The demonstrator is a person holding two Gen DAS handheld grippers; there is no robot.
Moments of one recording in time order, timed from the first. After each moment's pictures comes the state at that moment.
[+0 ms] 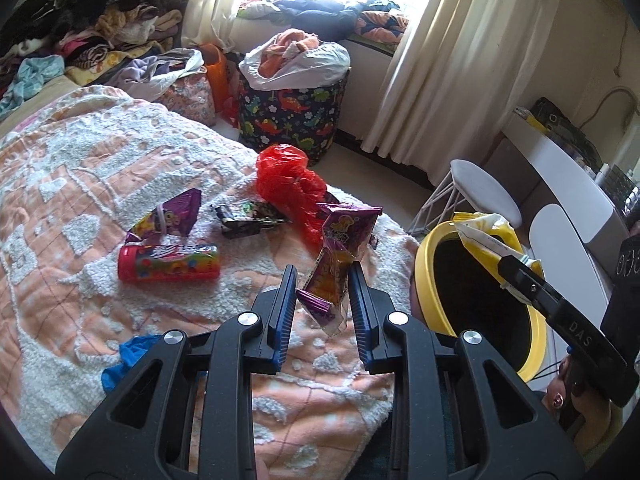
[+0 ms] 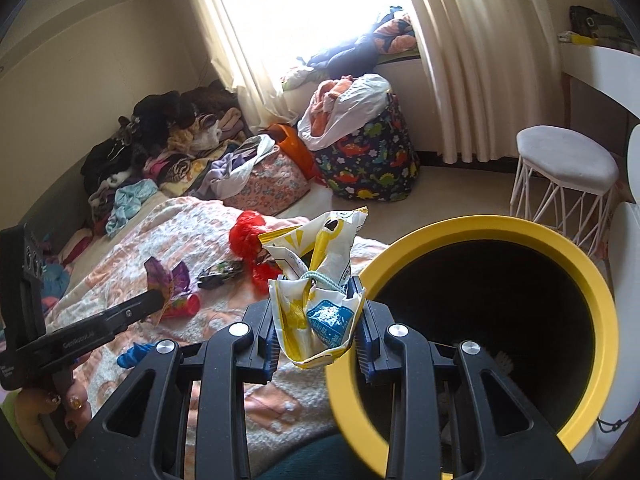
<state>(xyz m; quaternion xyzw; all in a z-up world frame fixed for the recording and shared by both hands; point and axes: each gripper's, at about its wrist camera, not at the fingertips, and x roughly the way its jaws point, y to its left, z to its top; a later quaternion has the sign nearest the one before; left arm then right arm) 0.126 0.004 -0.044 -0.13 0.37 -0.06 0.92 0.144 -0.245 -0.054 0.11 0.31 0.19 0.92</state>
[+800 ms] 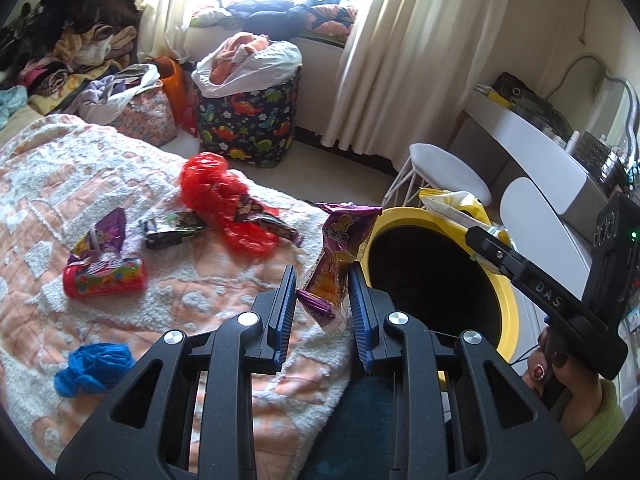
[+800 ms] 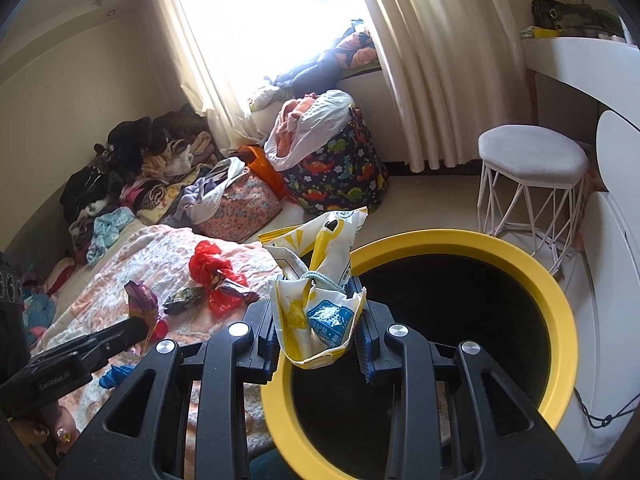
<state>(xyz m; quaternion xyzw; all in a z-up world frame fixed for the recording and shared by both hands) 0.127 -0.061 -0.033 -0.09 0.36 -0.12 0.92 0.152 -0.298 -0.057 0.14 0.29 0.14 0.93</state>
